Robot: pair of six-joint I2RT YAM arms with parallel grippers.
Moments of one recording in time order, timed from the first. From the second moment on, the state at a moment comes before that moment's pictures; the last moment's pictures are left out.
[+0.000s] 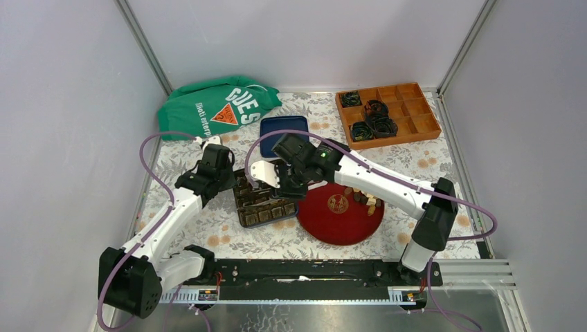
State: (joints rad) left arm -0.31 1.07 0.75 -0.54 -0.18 -0.56; right arm 1.04 1.71 1.63 -0.96 -0.24 -0.64
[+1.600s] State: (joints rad) left arm -0.31 0.68 0.65 -0.32 -0.29 -0.29; right arm 0.03 0.99 1.03 -0.86 -1.02 -0.56
